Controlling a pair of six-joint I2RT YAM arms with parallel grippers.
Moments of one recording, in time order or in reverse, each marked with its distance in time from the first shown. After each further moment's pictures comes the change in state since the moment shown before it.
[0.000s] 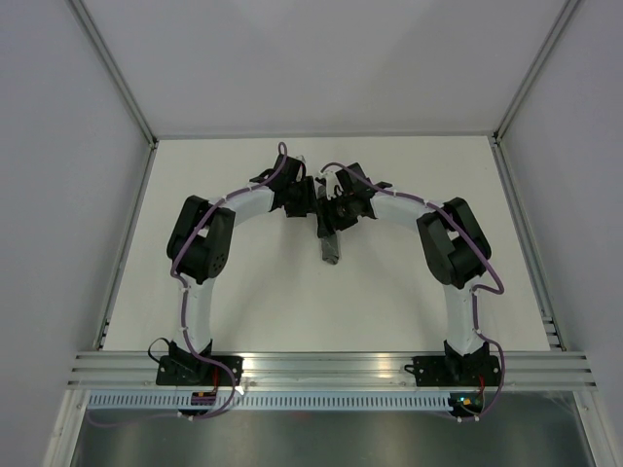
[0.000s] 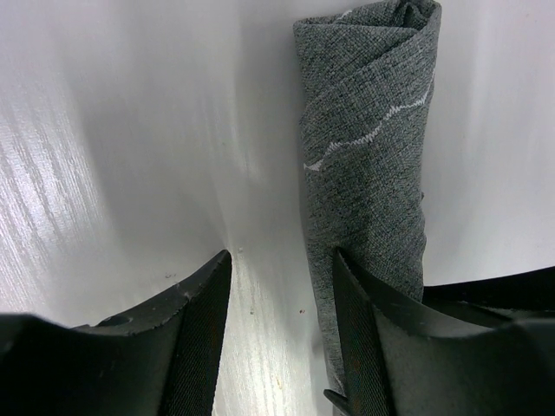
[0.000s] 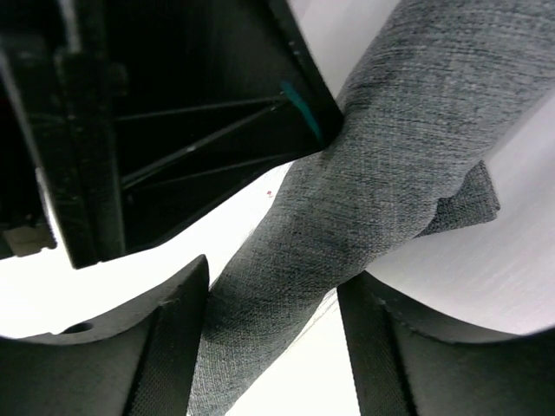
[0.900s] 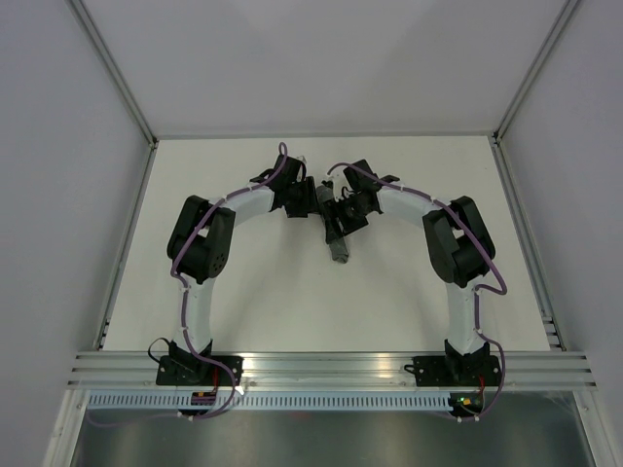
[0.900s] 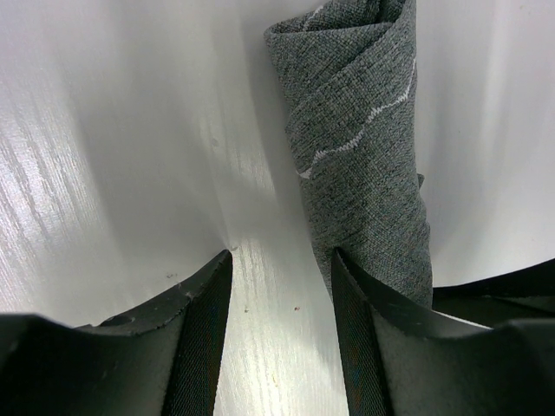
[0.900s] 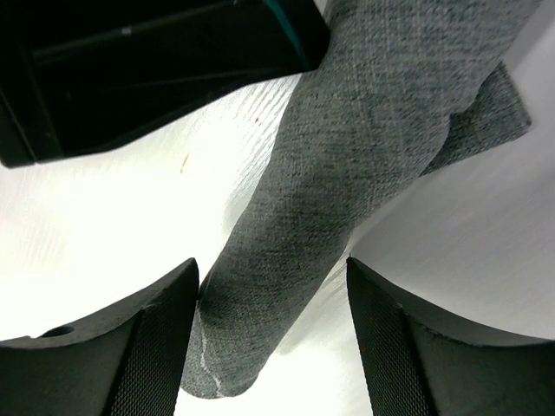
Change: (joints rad) left arm 0.000 0.002 0.001 0.000 0.019 0.000; right arm -0.042 -0.011 0.036 -0.182 -0.070 -0.068
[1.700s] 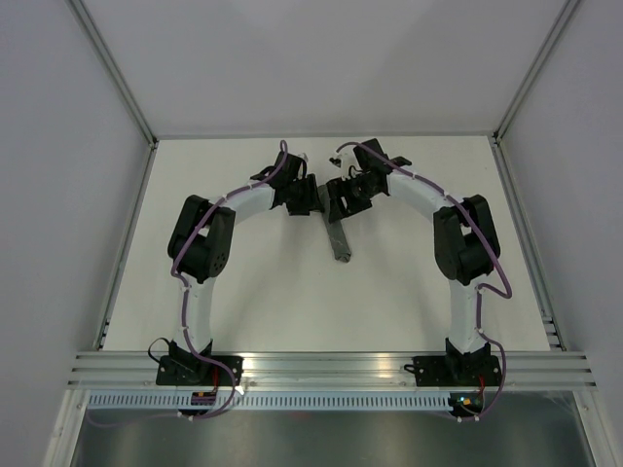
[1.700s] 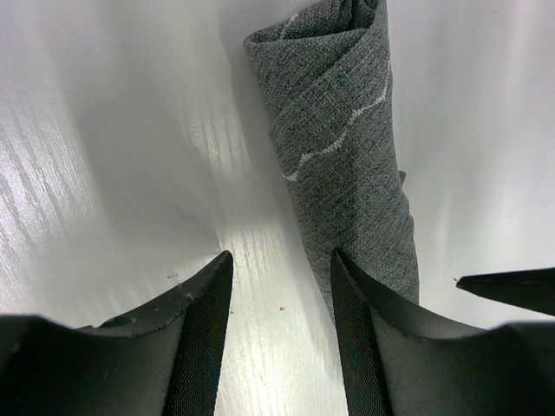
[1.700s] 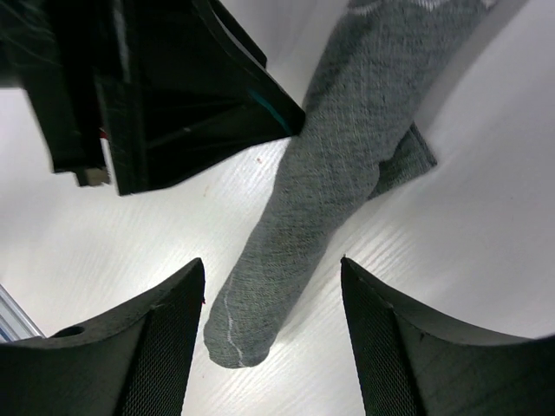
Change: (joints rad) left arm 0.000 0.007 0.034 -0.023 0.026 0.000; right arm -0.064 -0.003 0.151 -0.109 -0.050 -0.001
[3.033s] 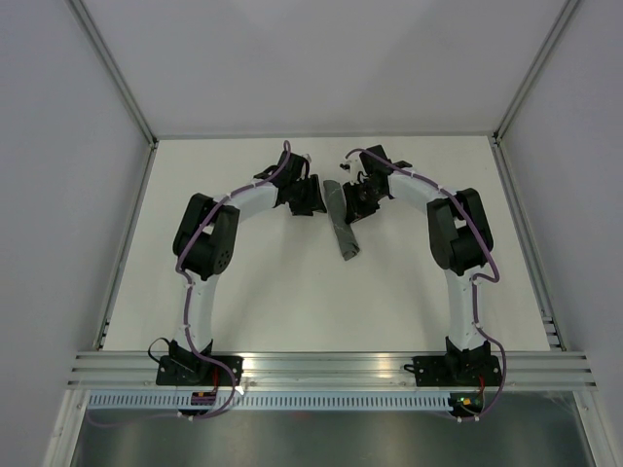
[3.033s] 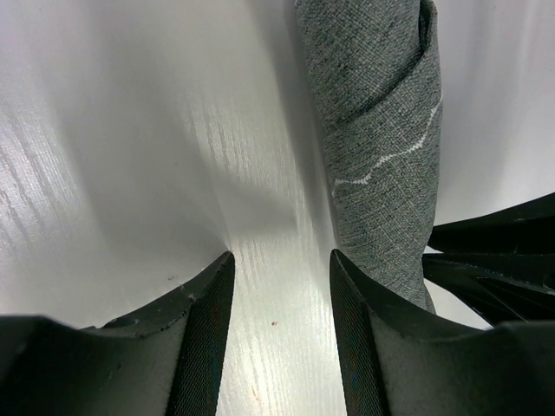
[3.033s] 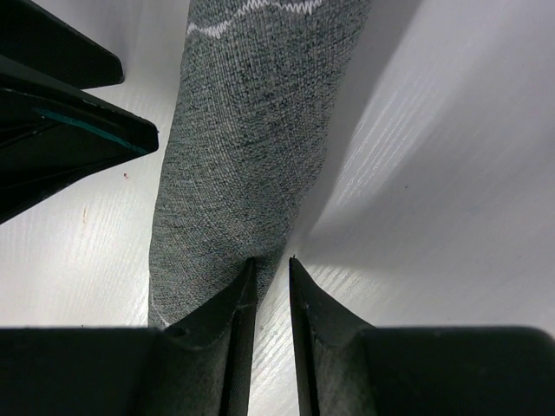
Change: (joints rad) left arm -0.004 0.045 0.050 -0.018 0.027 0.000; right arm -0.053 0.106 0.010 0.031 0.091 0.010
